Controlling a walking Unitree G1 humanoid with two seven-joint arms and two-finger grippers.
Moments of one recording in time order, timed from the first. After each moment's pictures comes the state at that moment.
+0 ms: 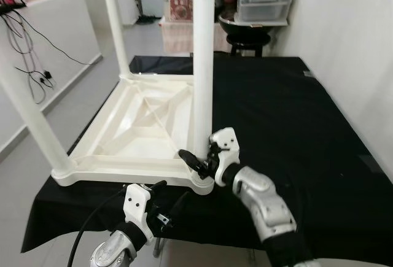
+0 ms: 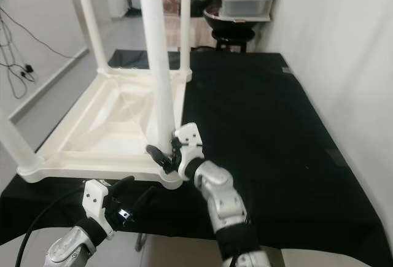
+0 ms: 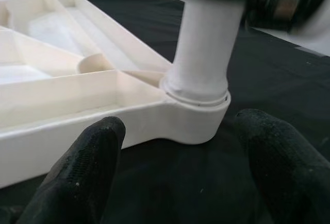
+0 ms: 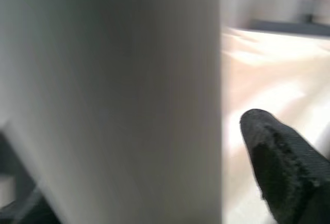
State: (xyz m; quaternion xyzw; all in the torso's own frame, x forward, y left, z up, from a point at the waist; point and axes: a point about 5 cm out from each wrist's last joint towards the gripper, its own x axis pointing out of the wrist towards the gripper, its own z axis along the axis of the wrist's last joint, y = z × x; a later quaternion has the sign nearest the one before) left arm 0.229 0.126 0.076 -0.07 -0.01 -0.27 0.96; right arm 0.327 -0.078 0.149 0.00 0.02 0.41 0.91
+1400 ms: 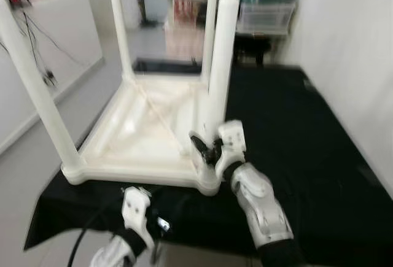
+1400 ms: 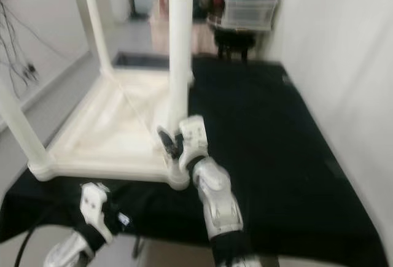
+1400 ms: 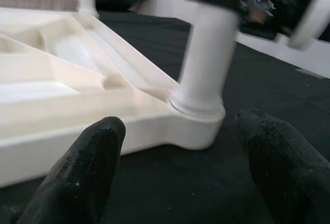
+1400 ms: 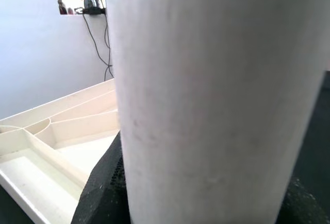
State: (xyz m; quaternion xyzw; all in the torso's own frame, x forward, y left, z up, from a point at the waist) left arm 0.220 0.130 0.077 -0.07 -0.01 -0.26 0.96; right arm 0.315 -0.076 0.123 -0.01 0.02 0.25 0.97
